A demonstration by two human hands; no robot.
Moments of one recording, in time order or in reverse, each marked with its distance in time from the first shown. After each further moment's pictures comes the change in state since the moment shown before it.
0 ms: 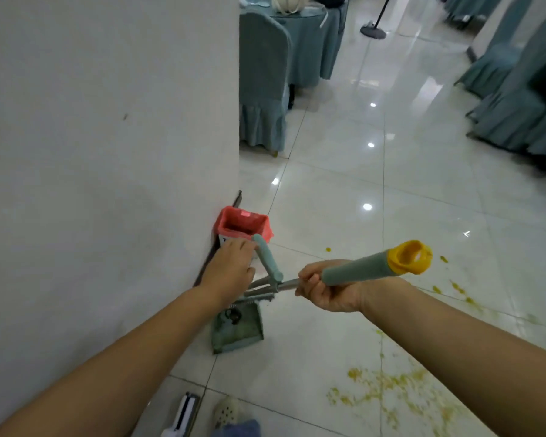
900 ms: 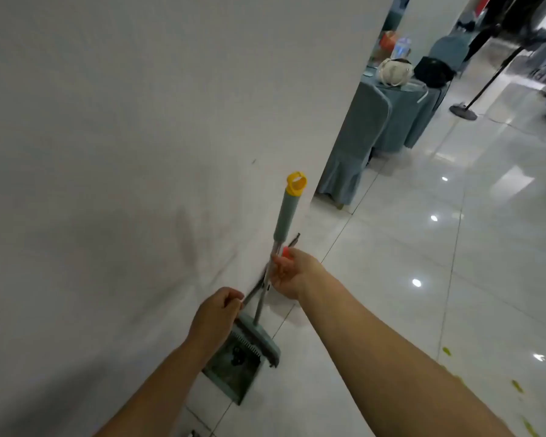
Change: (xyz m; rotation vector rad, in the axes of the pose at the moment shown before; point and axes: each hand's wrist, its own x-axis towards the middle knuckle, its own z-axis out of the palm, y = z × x) left_hand -0.054 -0.124 -0.056 -0.815 0.271 -0.630; right_hand 0.123 -0.048 0.234 0.117 0.134 -0.324
